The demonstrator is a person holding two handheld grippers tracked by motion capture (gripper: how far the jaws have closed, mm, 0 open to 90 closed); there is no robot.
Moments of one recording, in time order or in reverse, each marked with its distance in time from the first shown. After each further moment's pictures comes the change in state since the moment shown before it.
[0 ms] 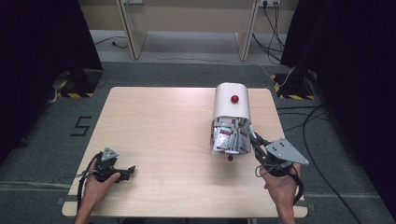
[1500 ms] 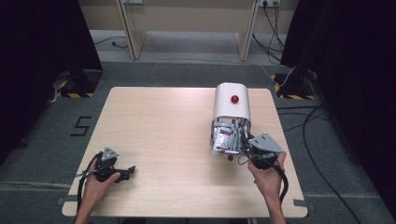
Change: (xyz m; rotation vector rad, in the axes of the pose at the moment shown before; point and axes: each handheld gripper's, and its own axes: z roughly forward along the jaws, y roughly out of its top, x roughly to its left) left arm 0.000 0.000 0.000 0.002 -0.005 0.001; right arm 0.008 -0.021 0.048 0.167 -0.063 -0.022
